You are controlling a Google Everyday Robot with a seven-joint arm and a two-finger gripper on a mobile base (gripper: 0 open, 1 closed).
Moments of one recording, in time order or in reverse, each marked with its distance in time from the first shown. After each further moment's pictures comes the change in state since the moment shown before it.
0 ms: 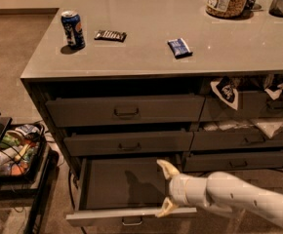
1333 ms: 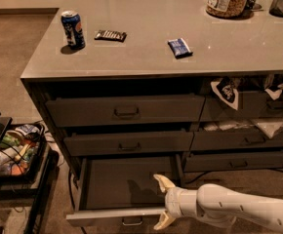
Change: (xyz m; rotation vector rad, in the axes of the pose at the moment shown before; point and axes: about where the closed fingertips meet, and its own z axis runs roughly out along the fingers) arm 0.033 0.058 0.033 -0.072 0.075 0.035
